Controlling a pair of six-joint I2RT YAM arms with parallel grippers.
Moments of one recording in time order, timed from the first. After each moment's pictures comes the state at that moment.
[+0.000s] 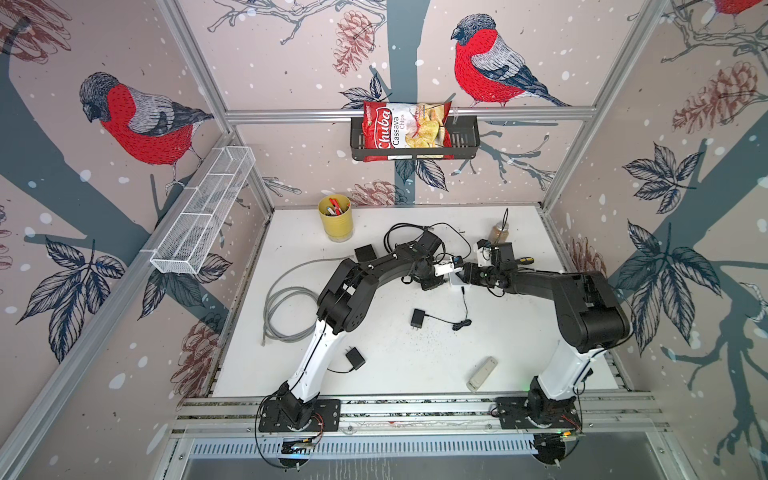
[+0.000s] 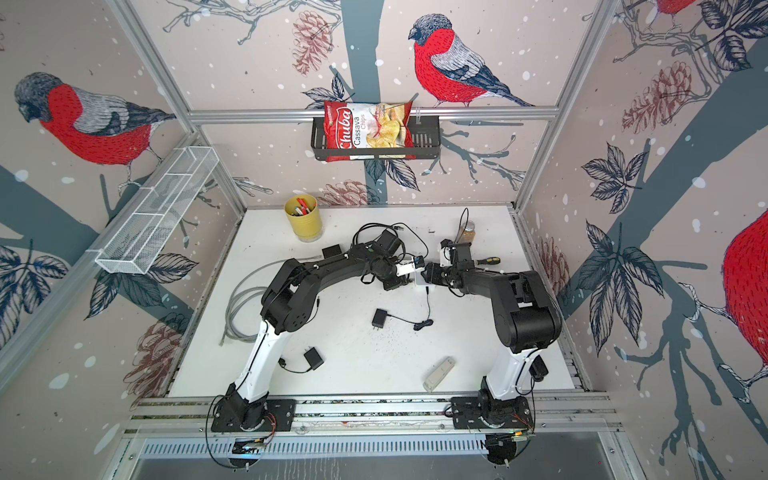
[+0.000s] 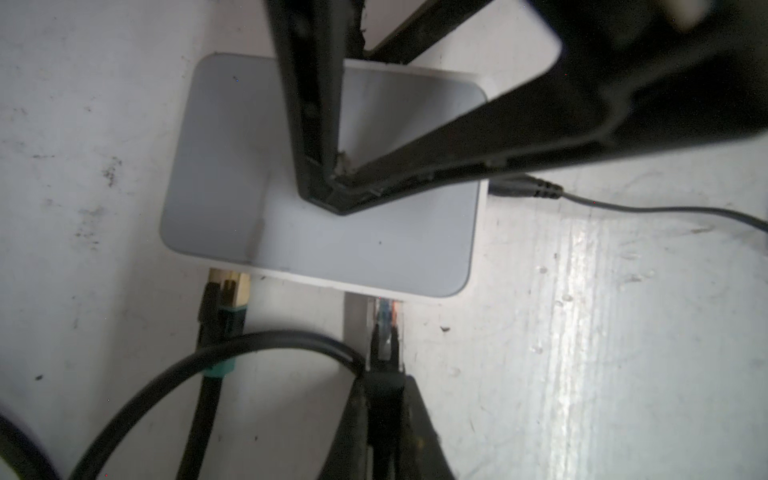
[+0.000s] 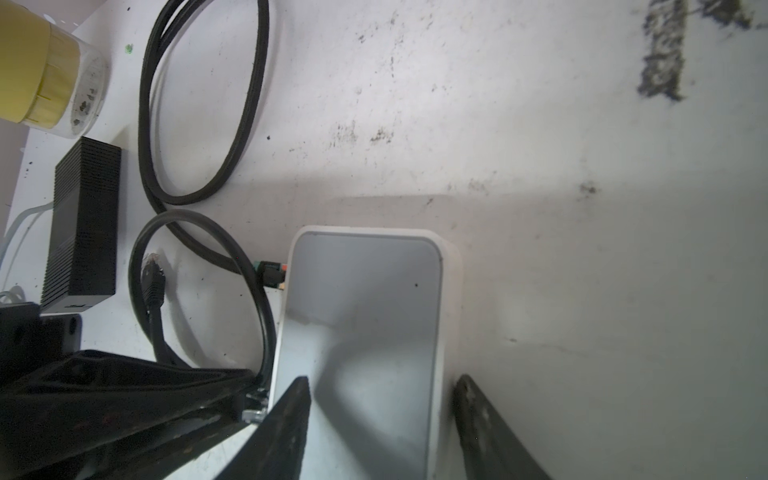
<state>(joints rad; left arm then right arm) -0.72 2.32 1.79 -0.52 0.33 0.65 0.23 1.80 0.86 0.05 -0.37 0.28</state>
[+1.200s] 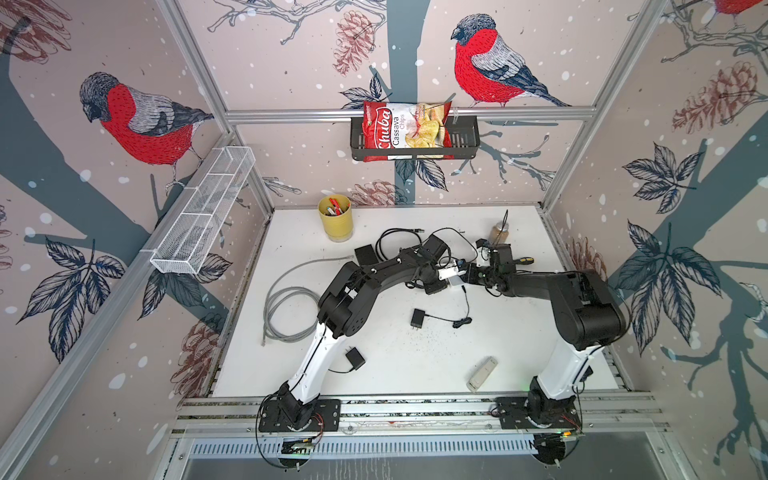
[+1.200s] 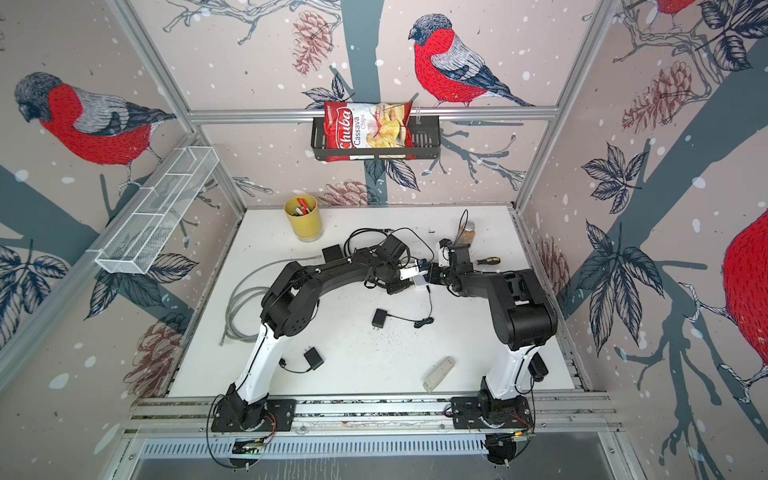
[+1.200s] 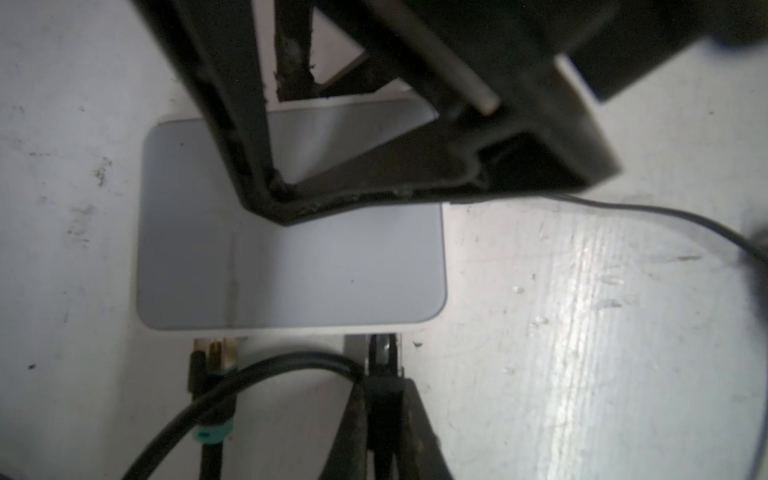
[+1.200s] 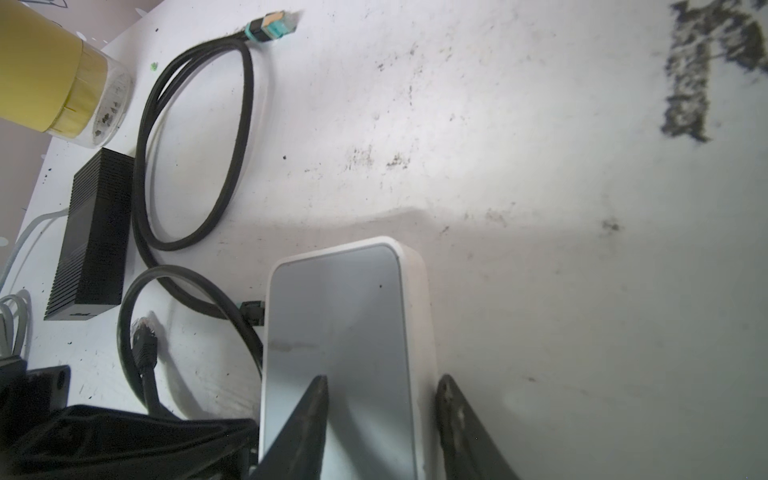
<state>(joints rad) -0.77 2.30 1.76 -0.50 0.26 0.59 0.25 1.83 0.82 0.19 -0.39 0.29</state>
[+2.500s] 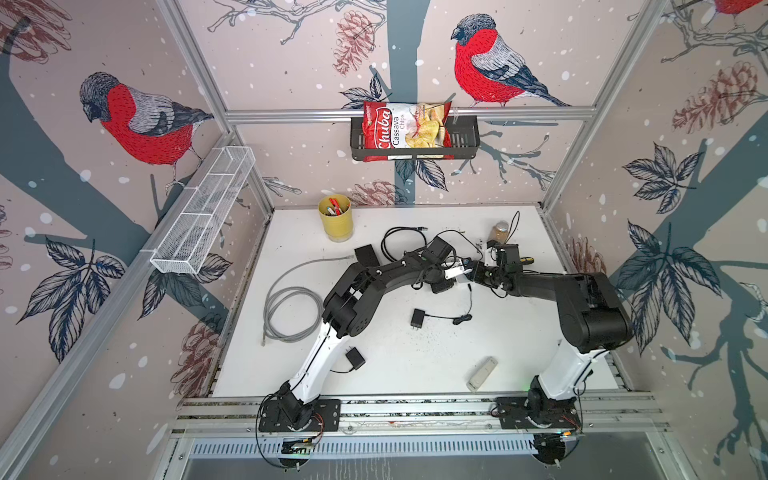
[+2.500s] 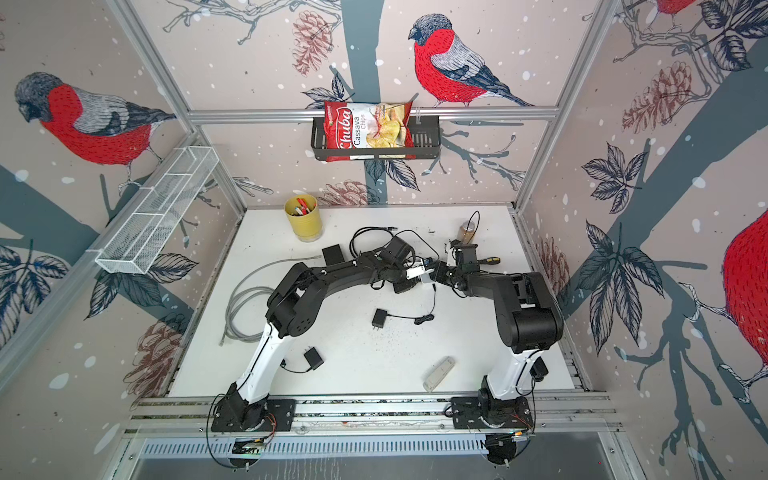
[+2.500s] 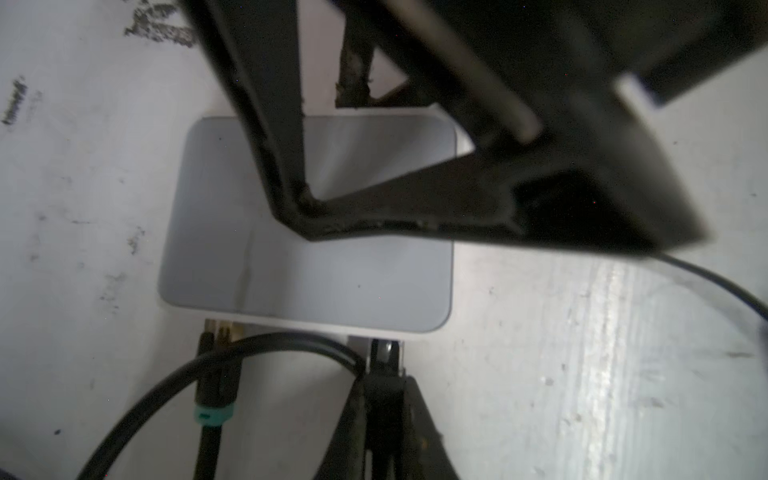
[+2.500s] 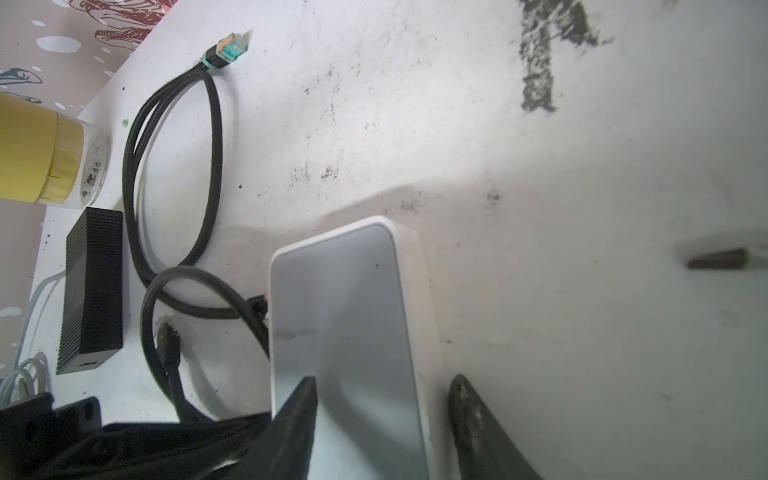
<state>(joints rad) -0.79 2.33 1.76 -0.35 0.20 0.57 0.19 1.79 0.83 0.11 -0.37 0.42</state>
